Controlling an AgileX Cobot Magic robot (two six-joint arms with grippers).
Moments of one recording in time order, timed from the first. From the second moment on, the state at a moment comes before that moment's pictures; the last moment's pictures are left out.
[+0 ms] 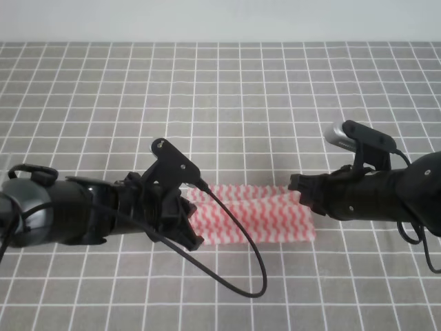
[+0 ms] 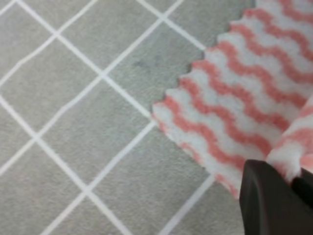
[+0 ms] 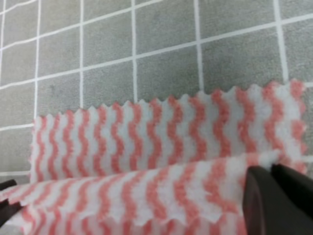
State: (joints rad) left arm -0.51 1.77 -0.85 -1.75 0.13 2.11; right arm 0.45 1.69 -0.86 1.05 0.15 -0.40
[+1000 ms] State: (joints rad) left arm -0.51 1.81 -0.90 -1.75 0.13 2.15; right arm 0.45 1.73 -0.89 1.05 0.16 -0.40
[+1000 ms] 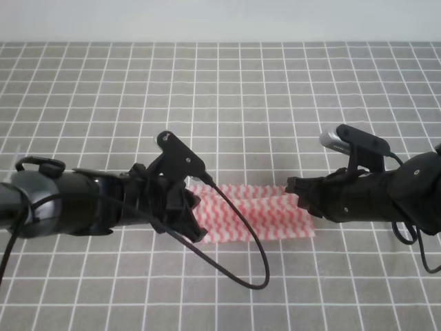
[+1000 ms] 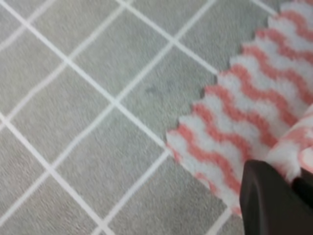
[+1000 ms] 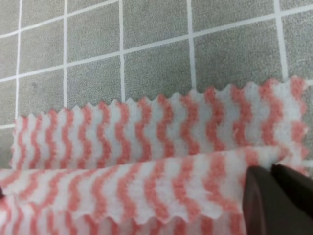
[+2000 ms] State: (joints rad) left arm -0.51 1.78 -0.97 -1.75 0.03 2.15; right arm 0.45 1.73 -0.89 1.05 0.14 -0.40
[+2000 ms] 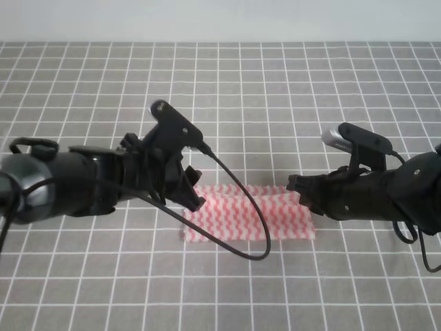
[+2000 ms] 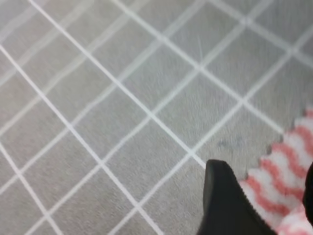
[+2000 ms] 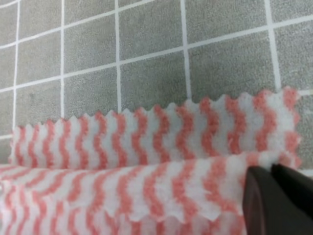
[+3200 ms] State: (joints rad) left arm -0.51 1.72 -0.87 -1.76 0.18 2.01; right arm 0.45 1.74 -0.89 1.09 0.04 -0.40
